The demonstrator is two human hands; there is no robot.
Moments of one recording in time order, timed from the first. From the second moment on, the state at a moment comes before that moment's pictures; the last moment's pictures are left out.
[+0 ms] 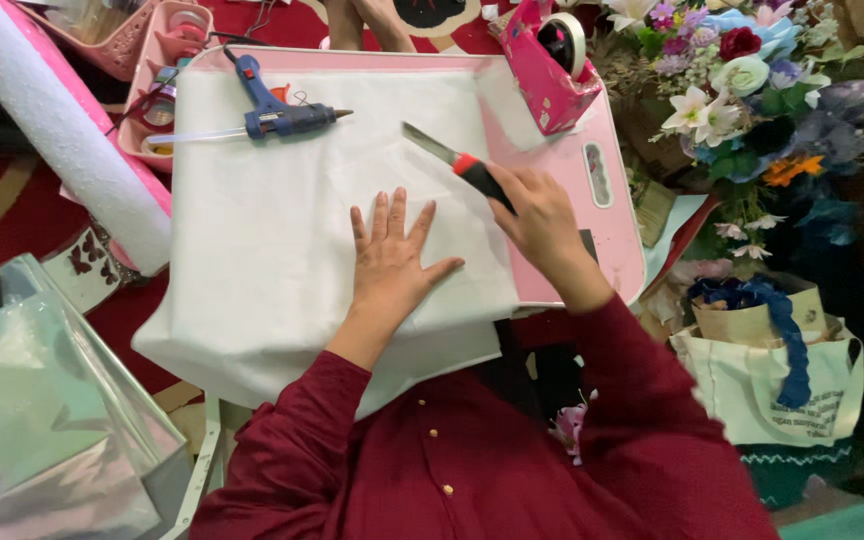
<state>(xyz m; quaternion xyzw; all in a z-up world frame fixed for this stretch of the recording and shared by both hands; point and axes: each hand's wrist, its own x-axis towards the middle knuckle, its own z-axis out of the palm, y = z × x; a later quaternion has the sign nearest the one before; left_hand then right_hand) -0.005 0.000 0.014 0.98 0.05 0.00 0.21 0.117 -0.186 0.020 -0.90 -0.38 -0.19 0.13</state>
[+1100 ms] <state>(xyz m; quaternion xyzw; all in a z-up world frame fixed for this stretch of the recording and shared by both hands) -0.017 0.021 0.003 0.77 0.12 0.30 0.55 0.137 -0.134 0.030 -0.83 -0.49 0.15 0.20</state>
